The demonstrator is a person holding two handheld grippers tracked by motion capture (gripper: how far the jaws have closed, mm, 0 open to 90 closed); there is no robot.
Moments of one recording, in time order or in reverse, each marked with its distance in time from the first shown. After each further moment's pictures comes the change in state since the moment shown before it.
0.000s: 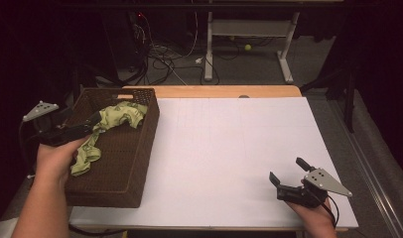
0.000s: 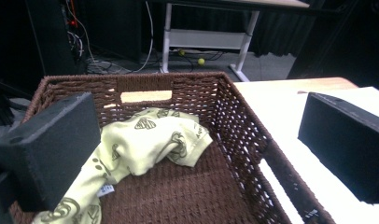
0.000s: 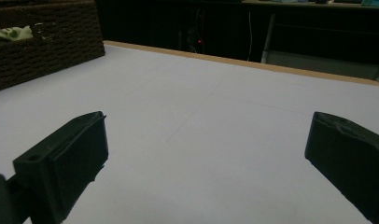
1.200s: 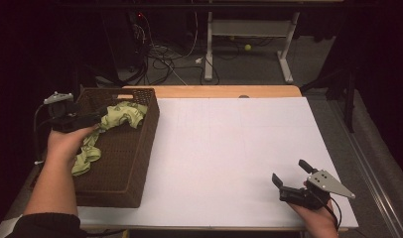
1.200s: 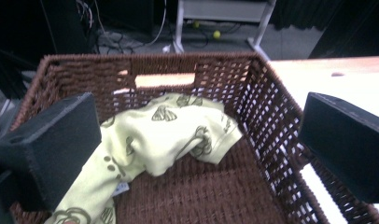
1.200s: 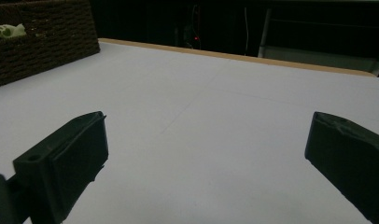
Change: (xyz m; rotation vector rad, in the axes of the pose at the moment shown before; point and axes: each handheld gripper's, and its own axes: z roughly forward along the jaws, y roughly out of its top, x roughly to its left) left arm 0.012 0.007 0.051 0.021 0.065 -0.115; right arm -0.004 -0.005 -0.005 0.011 -0.013 0.020
